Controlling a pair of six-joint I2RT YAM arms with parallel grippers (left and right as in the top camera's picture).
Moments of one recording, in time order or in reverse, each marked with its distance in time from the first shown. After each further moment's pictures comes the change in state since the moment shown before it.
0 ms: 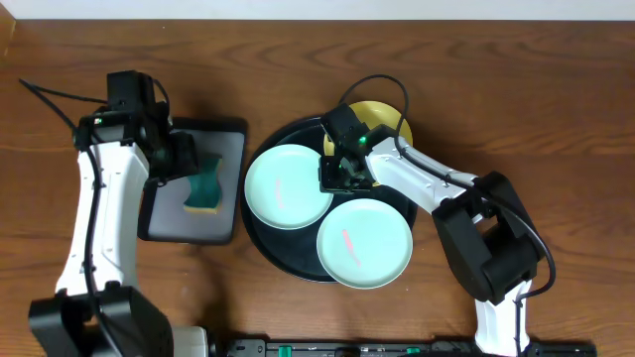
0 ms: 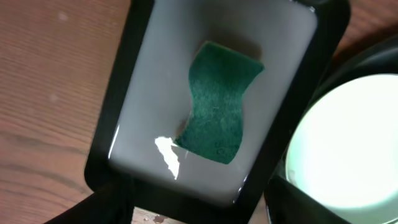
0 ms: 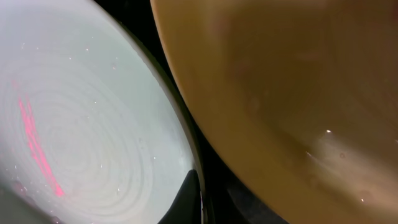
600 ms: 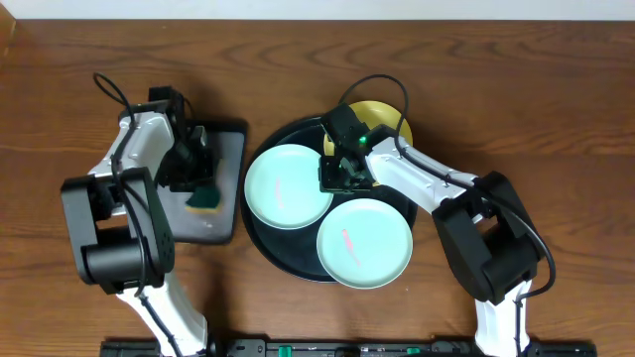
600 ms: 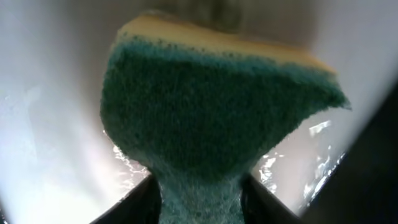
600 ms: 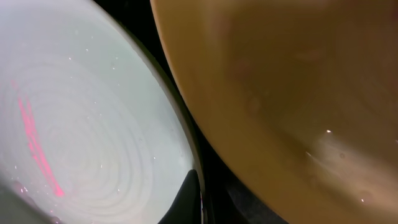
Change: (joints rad) left arm 0.000 0.424 0.000 0.119 0.087 0.159; right arm 0.000 0.000 0.000 0.000 0.000 0.000
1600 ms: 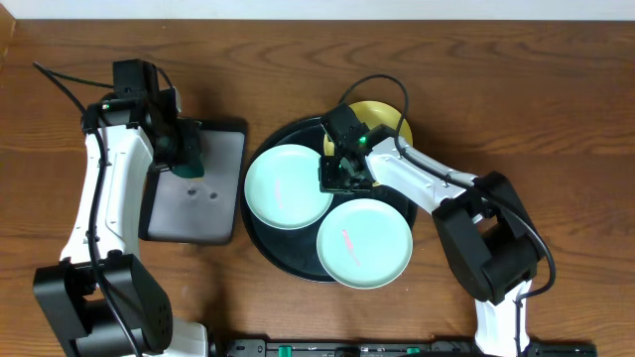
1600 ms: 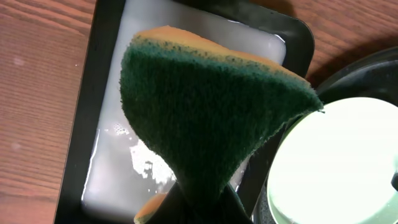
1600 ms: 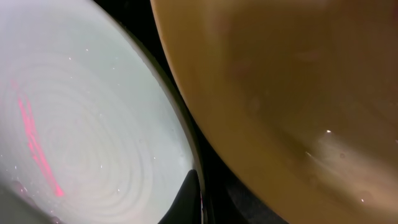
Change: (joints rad) left arm -0.007 -0.333 0.043 -0.025 -0.006 -0.116; right arm 0.000 0.000 0.000 0.000 0.000 0.000
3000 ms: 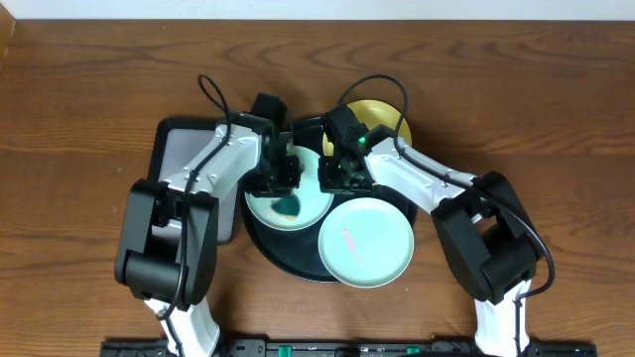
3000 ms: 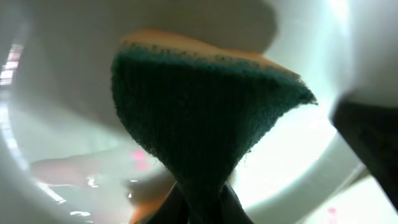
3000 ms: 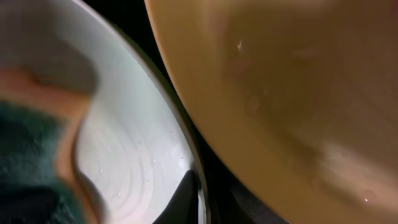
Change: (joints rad) left arm -0.426 0.264 -0.111 0.104 0.201 -0.204; right arm 0.002 0.003 0.000 0.004 0.005 -0.001
